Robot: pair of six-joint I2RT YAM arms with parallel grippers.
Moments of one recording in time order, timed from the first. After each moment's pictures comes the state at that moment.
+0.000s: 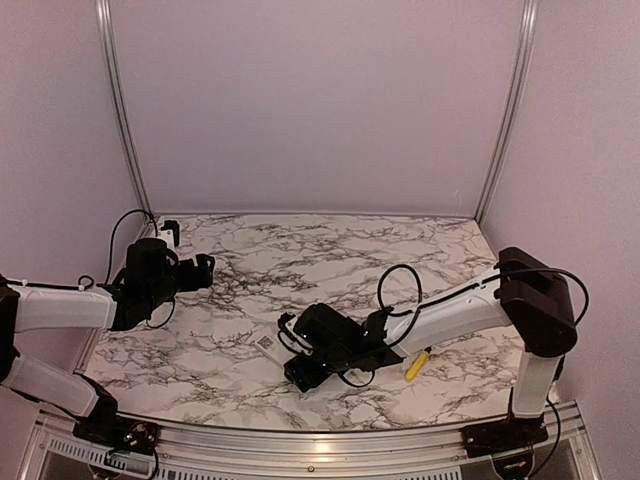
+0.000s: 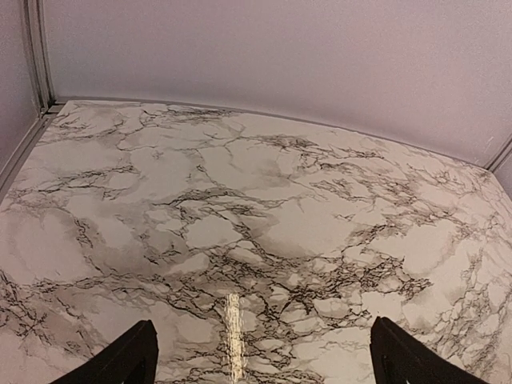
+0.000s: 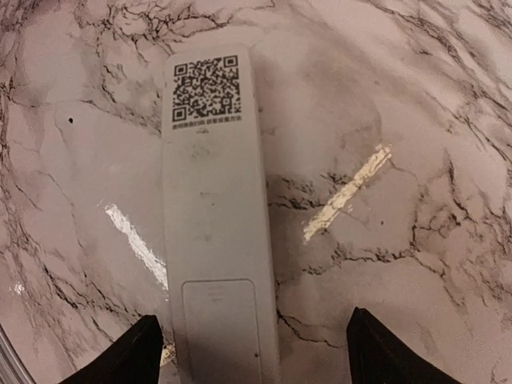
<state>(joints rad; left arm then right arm) -0.46 1.30 0.52 0.39 -0.23 -0.38 1.20 1.93 1.12 -0.14 0.11 0.39</state>
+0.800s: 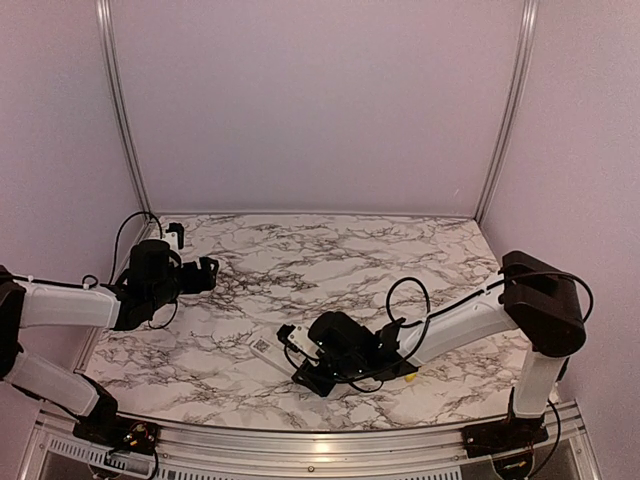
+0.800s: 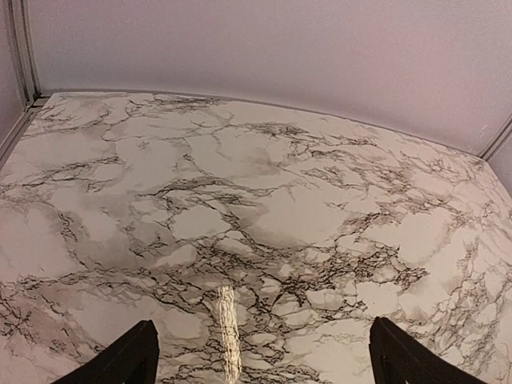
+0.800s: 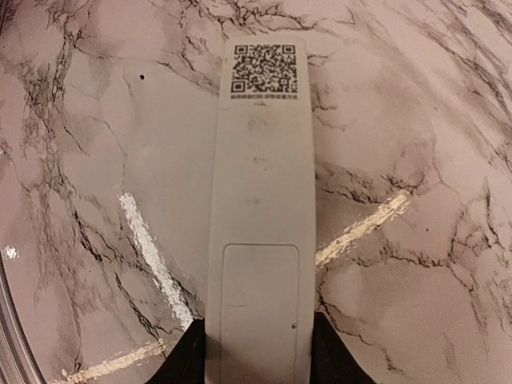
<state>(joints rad) -0.46 1.34 0.52 0.41 -0.19 -0.38 1.20 1.88 0.95 0.09 0.00 0.20</state>
